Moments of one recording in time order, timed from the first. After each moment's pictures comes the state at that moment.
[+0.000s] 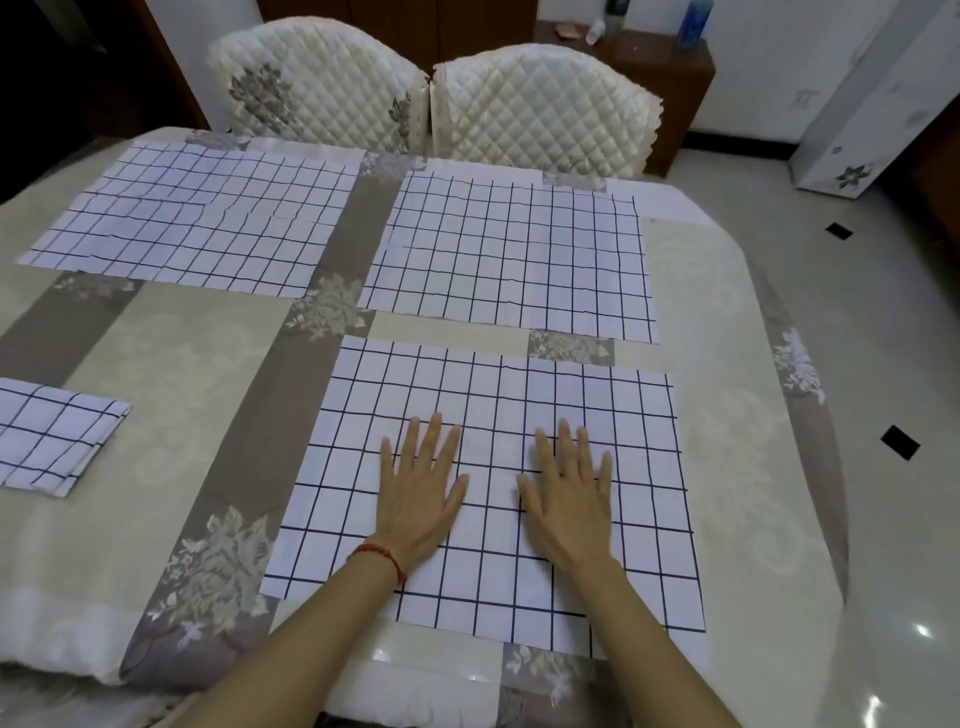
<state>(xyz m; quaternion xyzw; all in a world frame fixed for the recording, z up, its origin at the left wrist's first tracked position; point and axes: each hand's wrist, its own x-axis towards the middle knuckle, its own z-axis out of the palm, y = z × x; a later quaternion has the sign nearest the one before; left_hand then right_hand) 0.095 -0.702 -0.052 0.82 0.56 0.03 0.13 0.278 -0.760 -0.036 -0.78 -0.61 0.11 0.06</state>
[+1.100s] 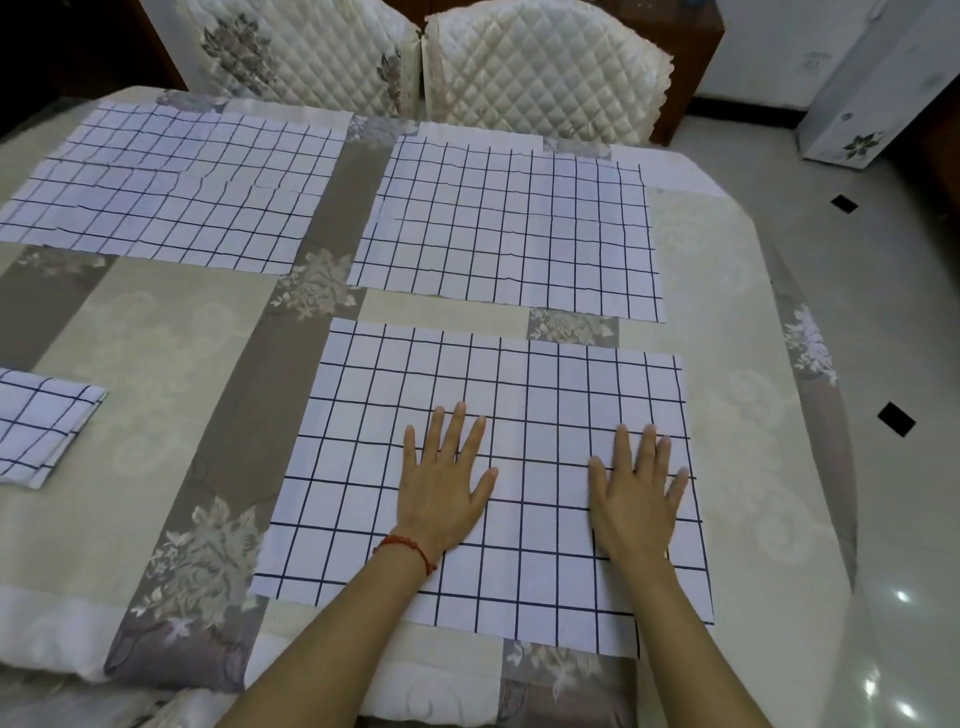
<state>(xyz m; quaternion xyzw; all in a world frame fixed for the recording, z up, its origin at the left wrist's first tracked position) 0.121 -0.708 -0.068 0.83 0.54 0.00 0.11 0.323 -0.778 -0.047 -0.87 -0.46 0.13 0.07</state>
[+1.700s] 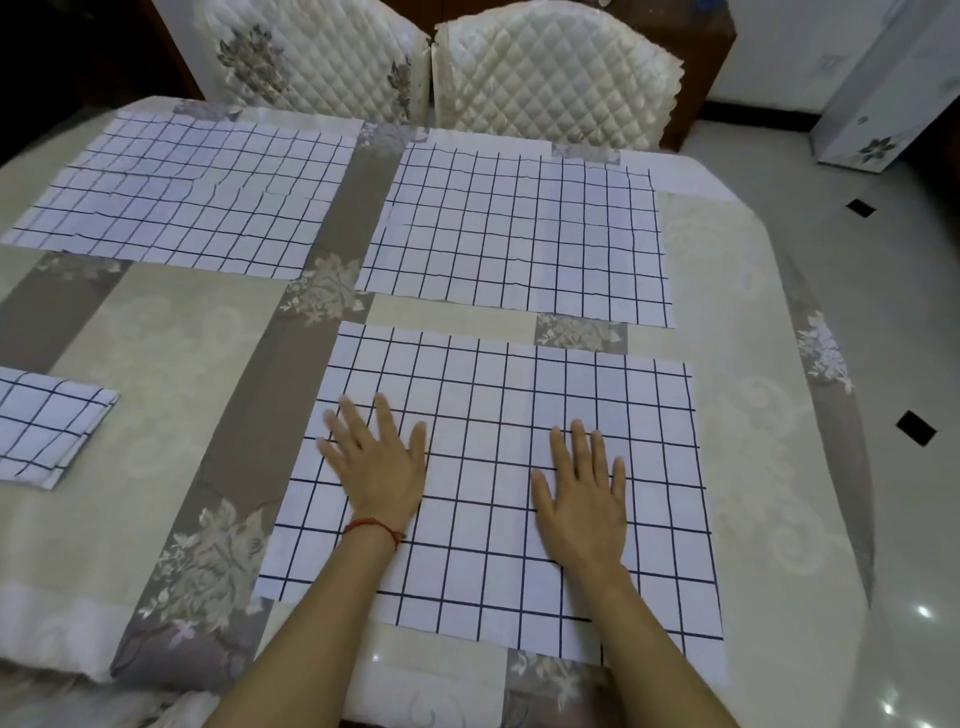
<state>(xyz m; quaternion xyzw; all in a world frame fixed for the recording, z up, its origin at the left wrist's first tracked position) 0.086 -0.676 -0.055 0.64 0.75 0.05 0.15 0.279 -0.766 -0.055 -0.81 -0.57 0.14 0.08</state>
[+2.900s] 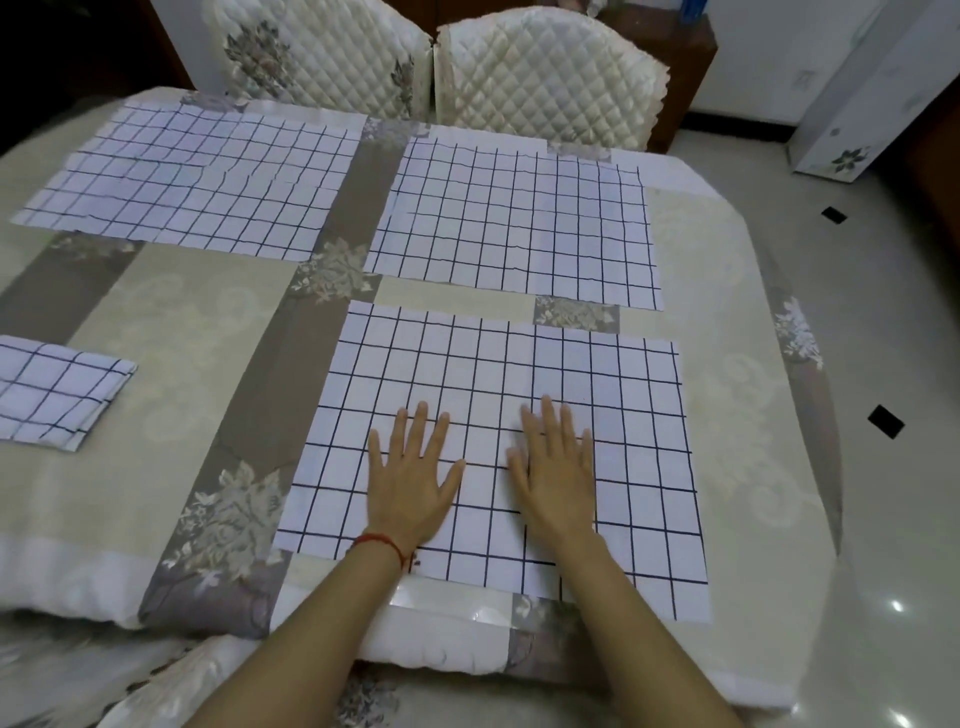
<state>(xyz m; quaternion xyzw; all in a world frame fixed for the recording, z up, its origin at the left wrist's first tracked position) 0.074 -0.734 -0.062 0.80 0.59 0.02 0.11 0.247 -0.776 -0.041 -0.77 -0.61 0.15 0.11</state>
